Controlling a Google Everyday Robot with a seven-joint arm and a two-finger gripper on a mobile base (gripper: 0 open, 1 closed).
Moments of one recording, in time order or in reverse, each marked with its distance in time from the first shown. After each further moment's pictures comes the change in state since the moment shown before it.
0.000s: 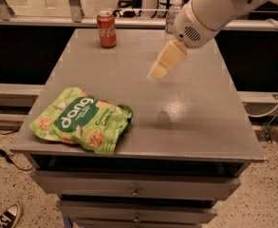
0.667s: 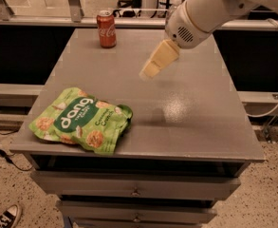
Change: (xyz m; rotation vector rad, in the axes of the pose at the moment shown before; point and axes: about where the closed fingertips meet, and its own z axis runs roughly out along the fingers) arm -0.011 -0.001 0.010 0.003 -0.050 0.027
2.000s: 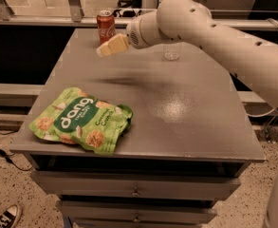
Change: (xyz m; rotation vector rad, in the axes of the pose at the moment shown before) arm -0.100 -0.078 0.141 0.128 -0.387 0.228
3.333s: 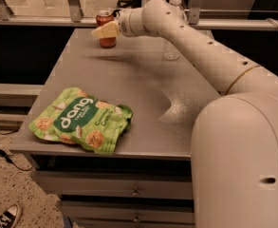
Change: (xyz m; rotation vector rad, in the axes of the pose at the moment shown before) arm -0.035 -0.072 0.099 0.060 -0.136 0.074
